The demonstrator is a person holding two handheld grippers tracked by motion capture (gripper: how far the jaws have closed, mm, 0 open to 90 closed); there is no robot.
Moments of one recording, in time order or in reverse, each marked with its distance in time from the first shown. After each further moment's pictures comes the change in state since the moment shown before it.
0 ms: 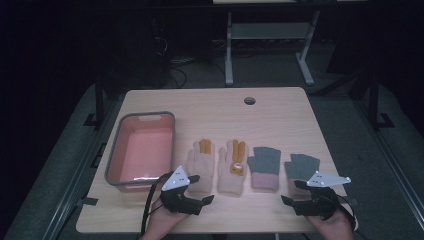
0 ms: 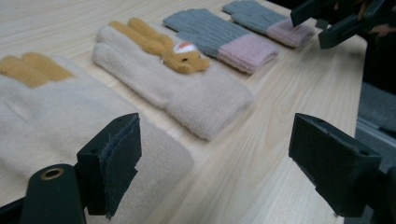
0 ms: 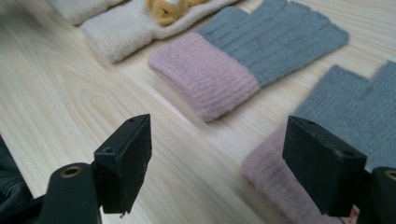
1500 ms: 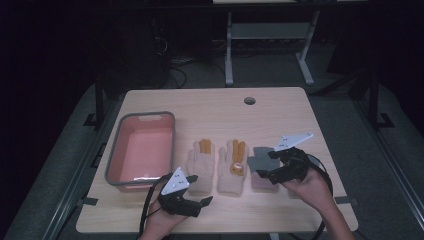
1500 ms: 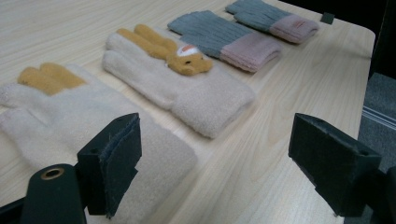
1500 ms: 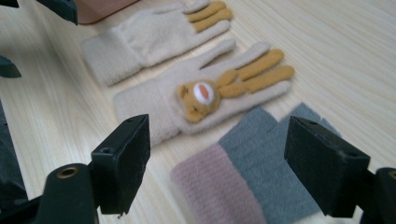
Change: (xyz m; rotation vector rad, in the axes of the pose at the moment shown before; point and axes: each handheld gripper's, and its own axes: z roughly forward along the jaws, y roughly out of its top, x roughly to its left) left arm -0.005 0.003 -0.009 -0.003 0.032 0.042; right arm 0.014 0.121 0.032 0.107 0.100 -0.169
